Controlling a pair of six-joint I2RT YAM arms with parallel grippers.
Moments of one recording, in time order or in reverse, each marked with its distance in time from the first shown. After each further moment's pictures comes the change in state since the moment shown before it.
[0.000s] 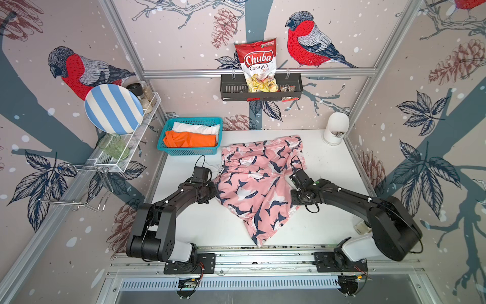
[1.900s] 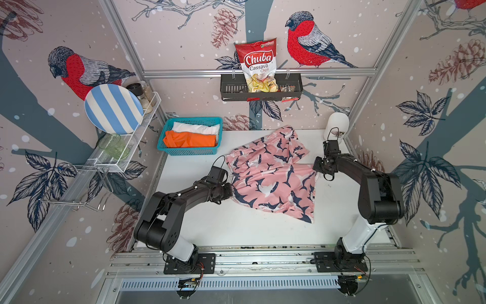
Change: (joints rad) left arm -0.209 0.067 0.014 0.060 0.044 0.020; right arm -0.578 0.343 0.428 0.126 -0.105 -0.135
